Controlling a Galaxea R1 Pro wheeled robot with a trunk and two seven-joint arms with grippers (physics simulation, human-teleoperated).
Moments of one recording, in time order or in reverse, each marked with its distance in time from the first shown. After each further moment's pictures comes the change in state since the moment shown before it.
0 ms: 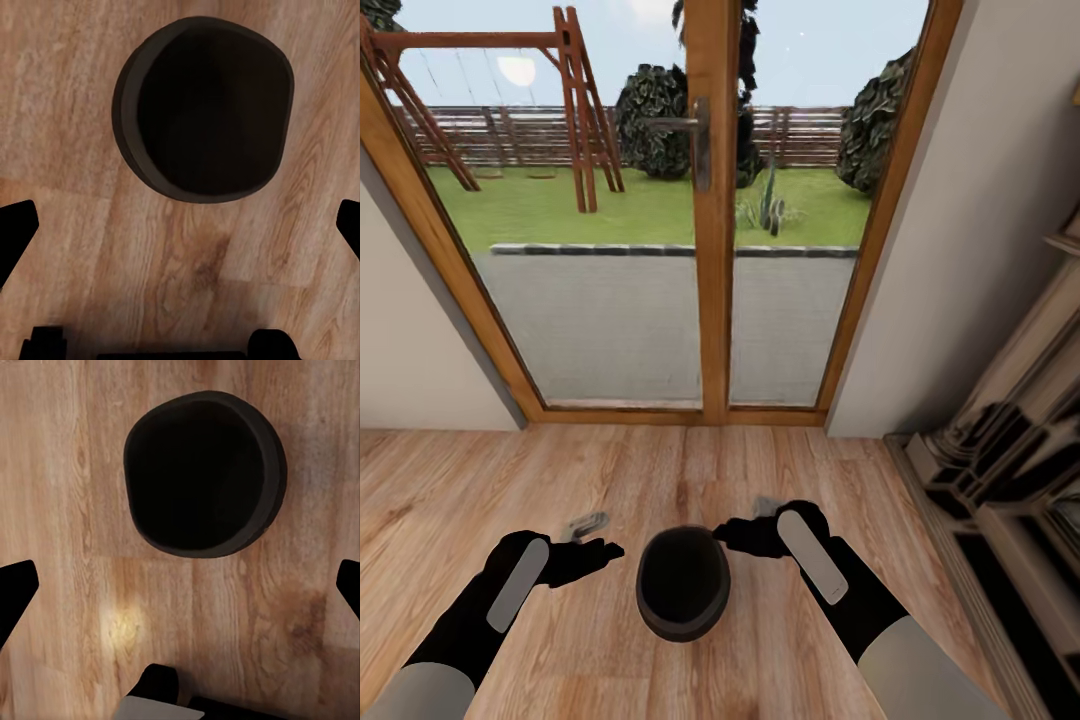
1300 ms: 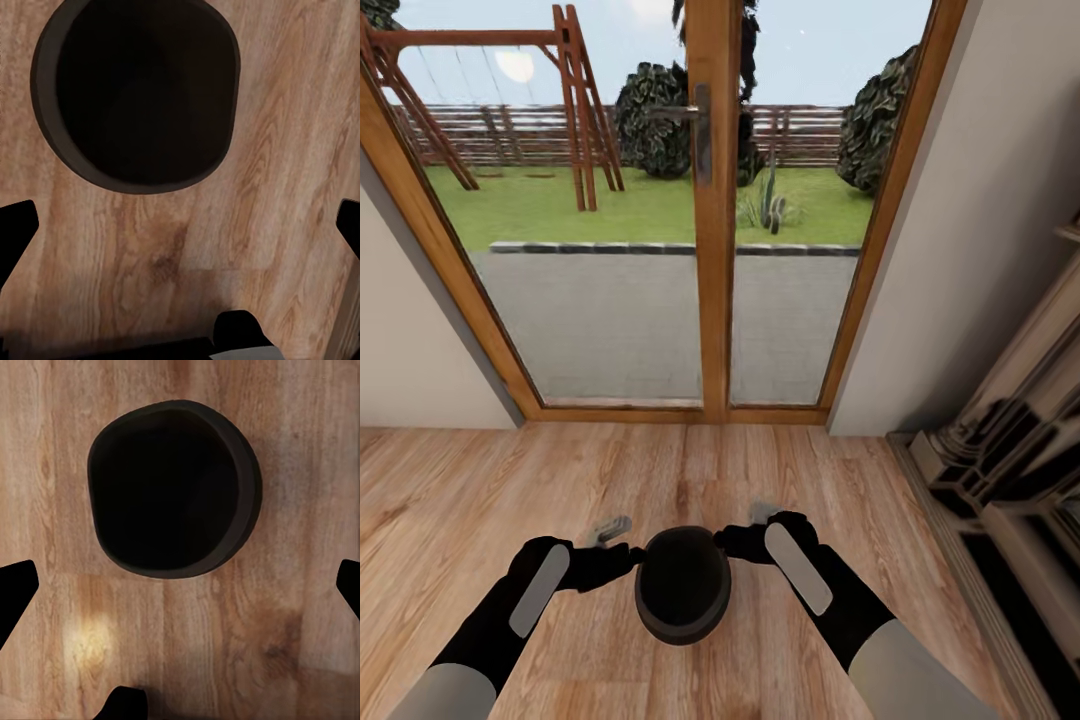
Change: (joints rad) left arm 0.000 -0.054 -0.037 0.038 0.005 -0.016 -0.090; right arm 0.000 0.023 0.050 0.070 0.083 -0.096 0.001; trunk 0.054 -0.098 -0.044
